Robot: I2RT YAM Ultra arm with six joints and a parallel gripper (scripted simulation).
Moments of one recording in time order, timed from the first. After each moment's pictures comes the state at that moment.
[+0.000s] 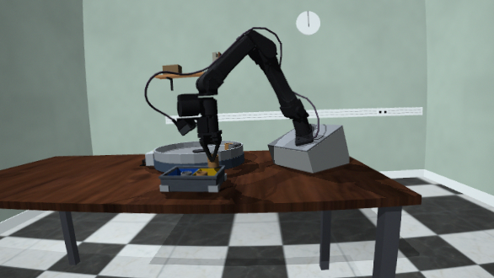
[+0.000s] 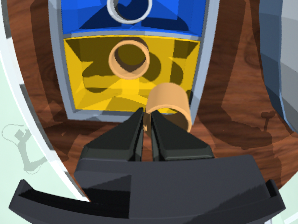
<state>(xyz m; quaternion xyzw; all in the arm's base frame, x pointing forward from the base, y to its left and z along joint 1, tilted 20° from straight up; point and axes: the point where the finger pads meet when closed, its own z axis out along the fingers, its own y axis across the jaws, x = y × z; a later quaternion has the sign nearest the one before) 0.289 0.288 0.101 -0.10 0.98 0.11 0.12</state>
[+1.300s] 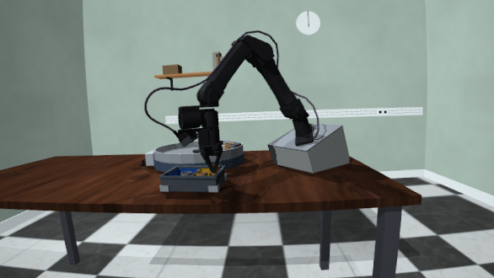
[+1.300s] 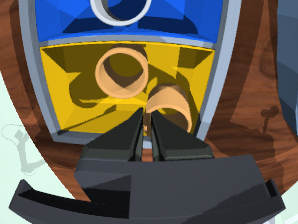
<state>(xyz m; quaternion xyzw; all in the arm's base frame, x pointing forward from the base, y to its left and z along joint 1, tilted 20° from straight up) 0.296 0.296 0.065 -0.10 0.98 0.11 0.12</state>
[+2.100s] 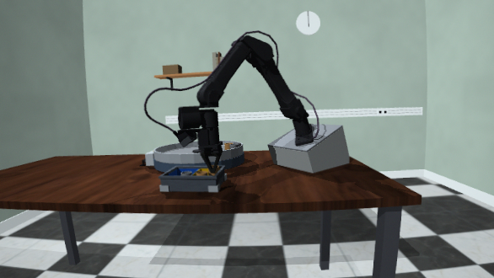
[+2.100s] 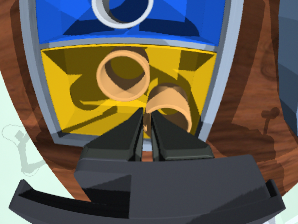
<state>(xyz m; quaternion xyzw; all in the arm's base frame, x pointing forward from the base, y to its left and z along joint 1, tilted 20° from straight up) 0.298 0.298 0.064 -0.10 0.98 0.11 0.13</state>
